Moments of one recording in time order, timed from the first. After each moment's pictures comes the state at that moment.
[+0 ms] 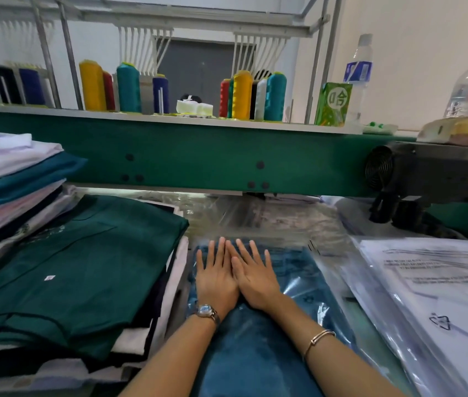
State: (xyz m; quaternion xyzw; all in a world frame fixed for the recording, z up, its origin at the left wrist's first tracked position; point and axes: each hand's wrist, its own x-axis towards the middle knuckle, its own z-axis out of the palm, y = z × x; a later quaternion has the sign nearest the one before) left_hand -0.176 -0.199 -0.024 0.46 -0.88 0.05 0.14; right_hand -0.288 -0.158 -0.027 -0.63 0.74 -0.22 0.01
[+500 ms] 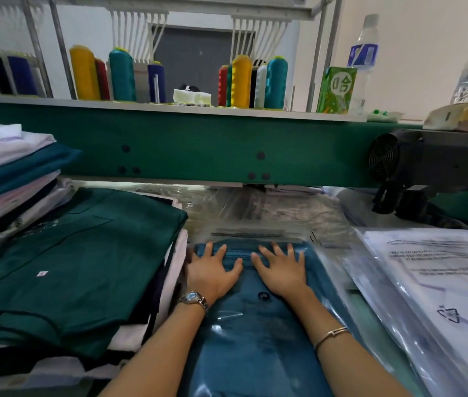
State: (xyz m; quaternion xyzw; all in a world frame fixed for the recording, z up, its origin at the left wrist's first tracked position) left_hand -0.167 -0.217 -0.021 0.50 -0.85 -0.08 0.14; right_hand -0.331 -0.148 -0.031 -0.50 0.86 -0.12 0.00
